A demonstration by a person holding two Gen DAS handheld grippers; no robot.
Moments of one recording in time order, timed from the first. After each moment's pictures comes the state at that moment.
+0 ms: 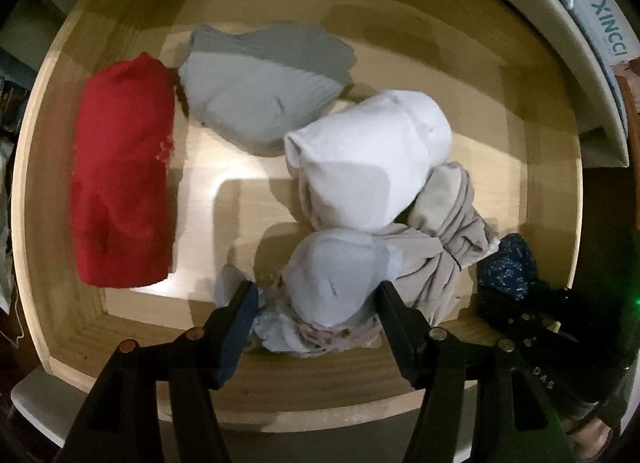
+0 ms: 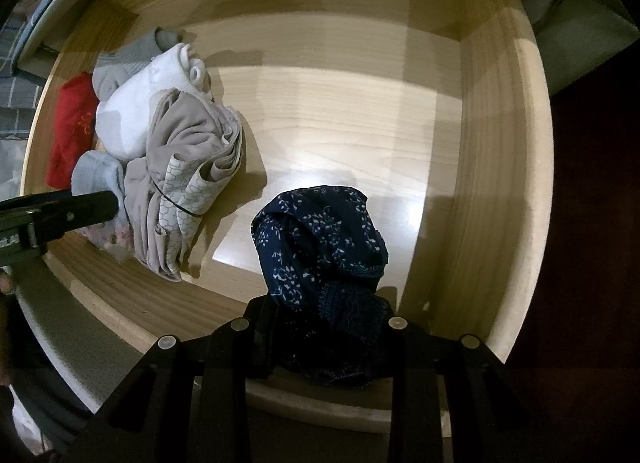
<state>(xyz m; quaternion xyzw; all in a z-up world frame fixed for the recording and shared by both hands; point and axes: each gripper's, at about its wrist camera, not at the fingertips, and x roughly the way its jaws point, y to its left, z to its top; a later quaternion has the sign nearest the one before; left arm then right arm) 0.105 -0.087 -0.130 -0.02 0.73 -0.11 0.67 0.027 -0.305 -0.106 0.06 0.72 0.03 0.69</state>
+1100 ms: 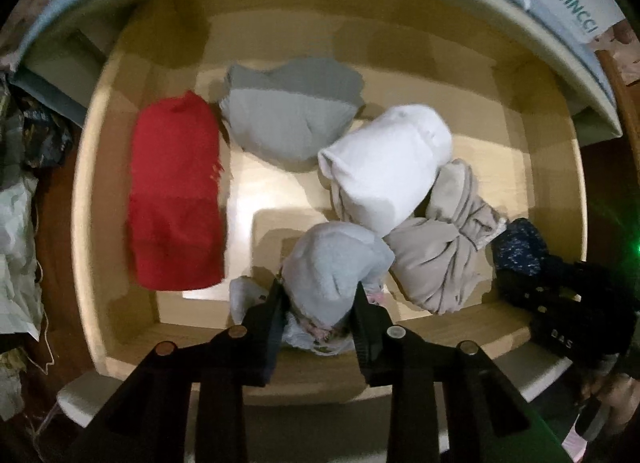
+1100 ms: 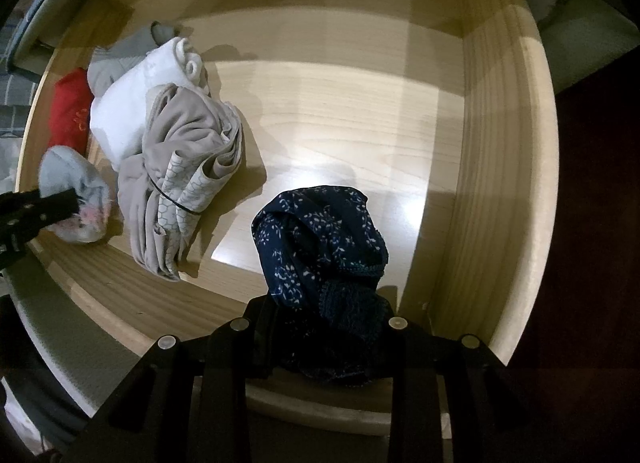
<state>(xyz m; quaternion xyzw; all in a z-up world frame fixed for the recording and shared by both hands) 0.089 -0.084 -0.101 0.05 0.69 -0.11 0.71 0.030 -0.292 -0.119 0.05 0.73 0.03 0.68</state>
